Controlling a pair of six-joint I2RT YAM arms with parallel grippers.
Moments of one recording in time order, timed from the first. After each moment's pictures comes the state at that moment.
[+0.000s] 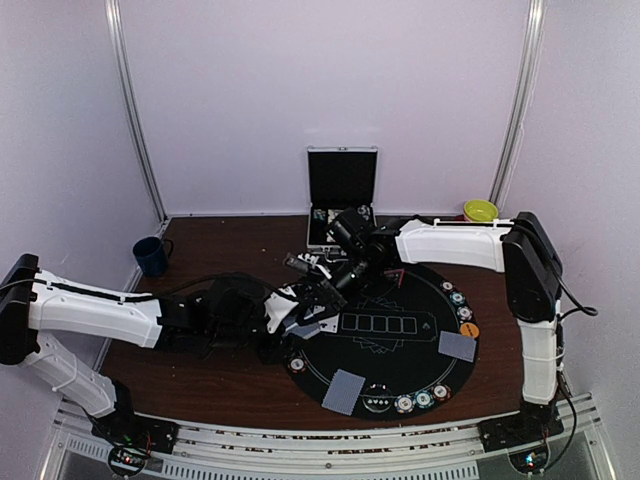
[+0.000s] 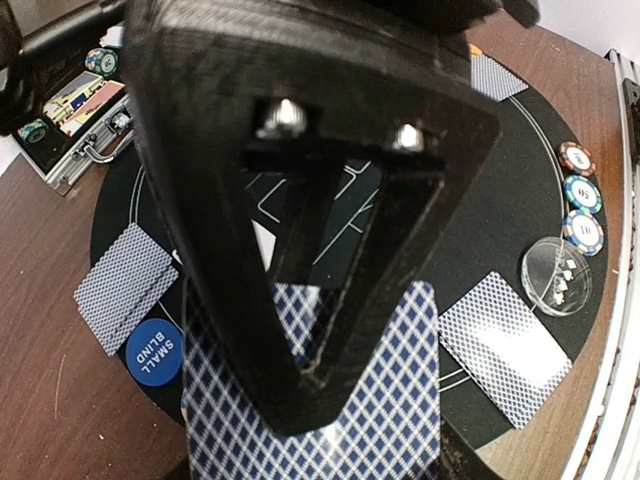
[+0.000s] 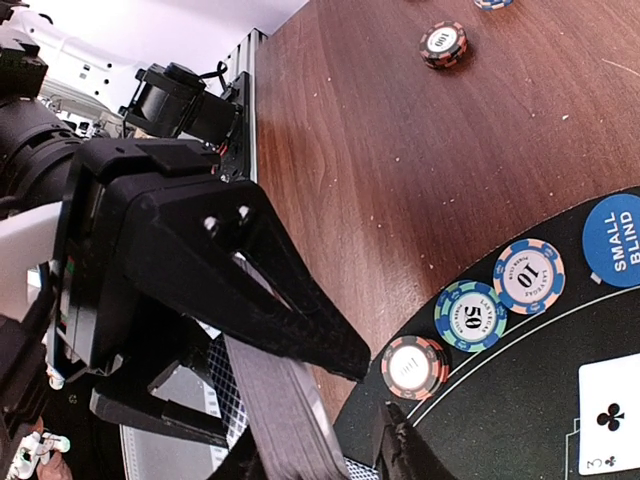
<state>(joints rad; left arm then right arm) -1.09 1.40 0.75 0.00 -0.07 0.00 0.82 2.07 1.64 -0.62 -0.89 -0.05</state>
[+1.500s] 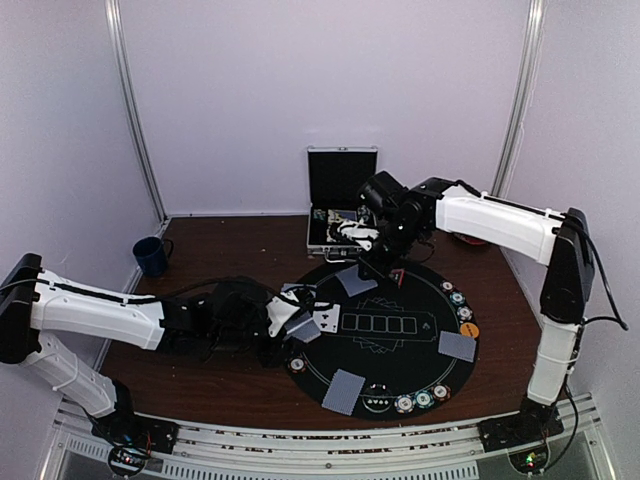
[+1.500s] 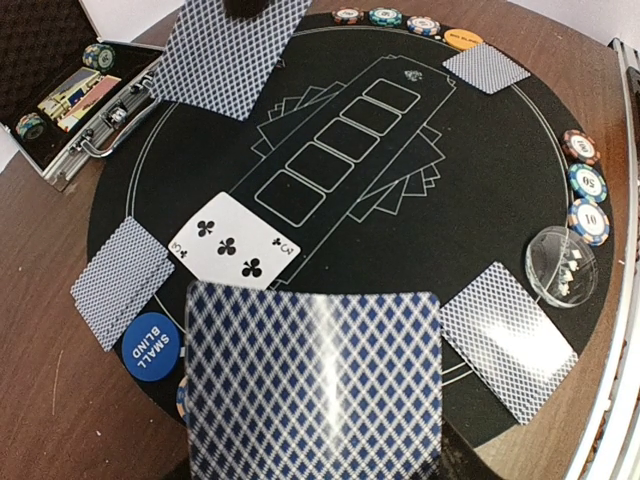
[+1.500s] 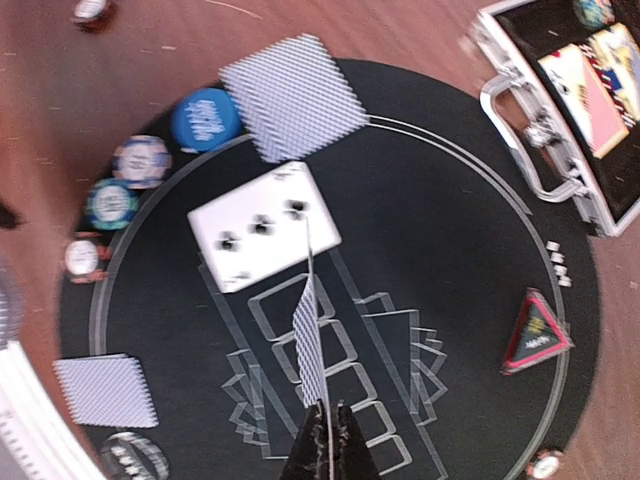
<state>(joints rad) -1.10 1.41 0.74 0.00 -0.10 0.00 0.73 1.89 1.71 -0.94 -0.11 -0.24</state>
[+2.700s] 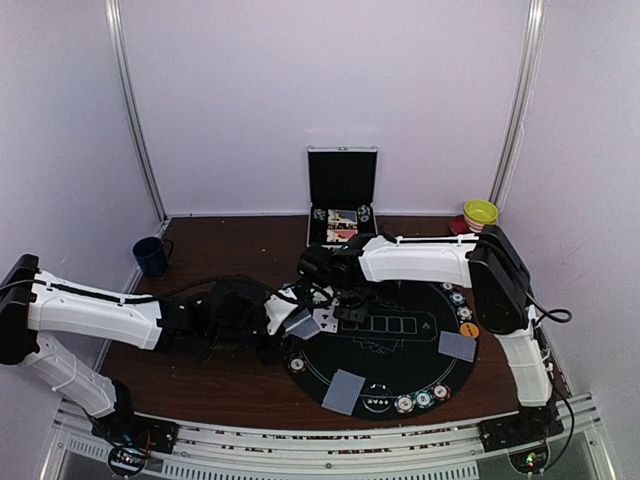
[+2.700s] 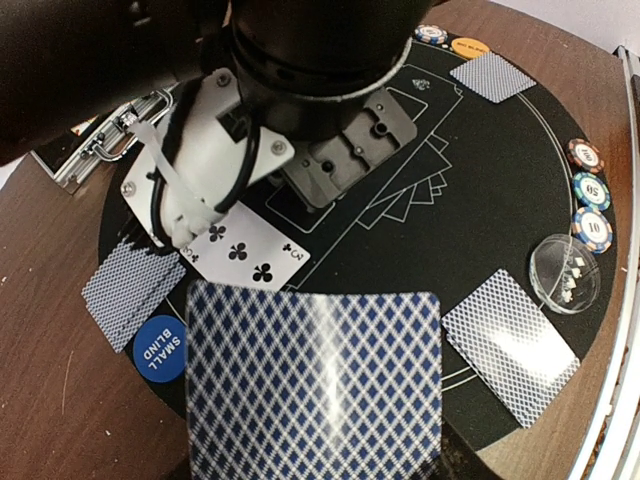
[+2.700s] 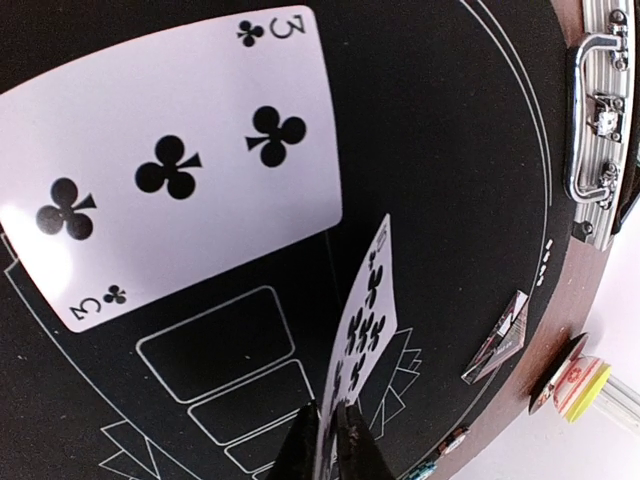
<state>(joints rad) -1.10 1.40 0.74 0.00 -0.12 -0.01 0.95 2.23 1.82 -1.01 0.50 -0.32</state>
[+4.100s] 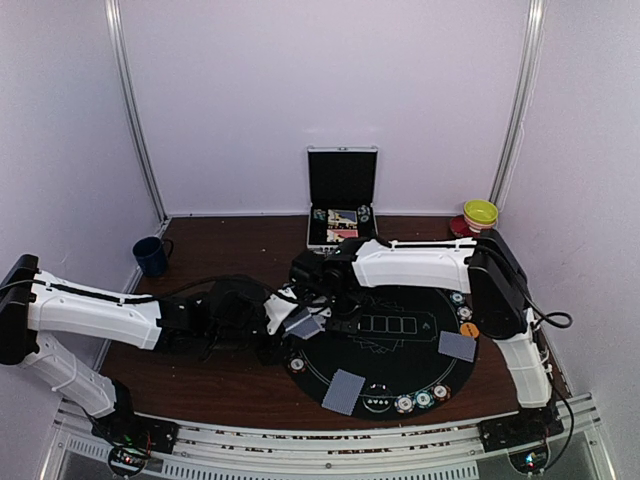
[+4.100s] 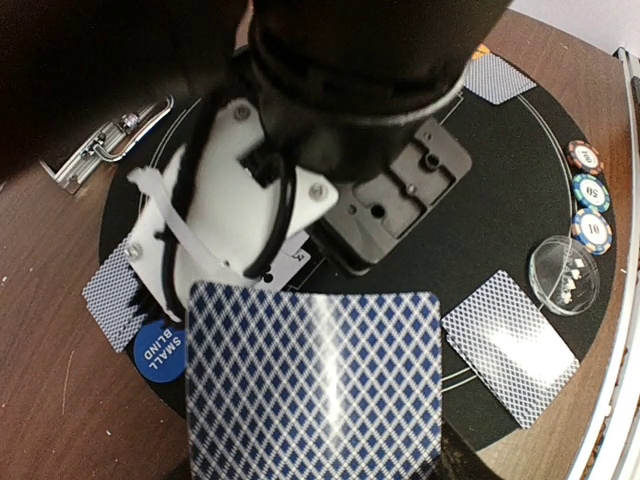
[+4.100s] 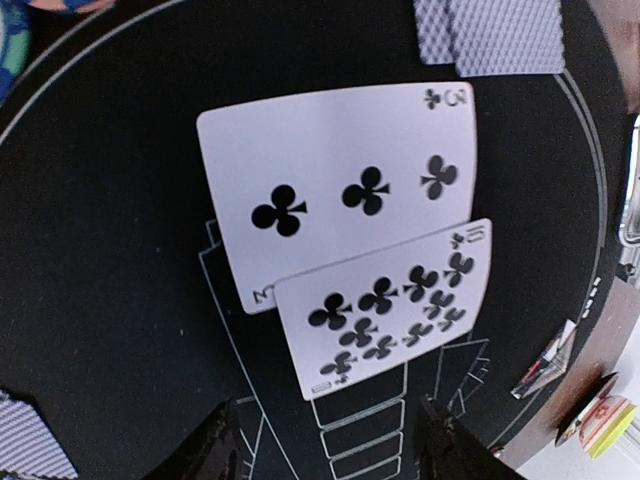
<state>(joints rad) -1.10 1.40 0.74 0.00 -0.12 -0.01 1.00 2.24 1.85 -1.07 0.34 -0.33</state>
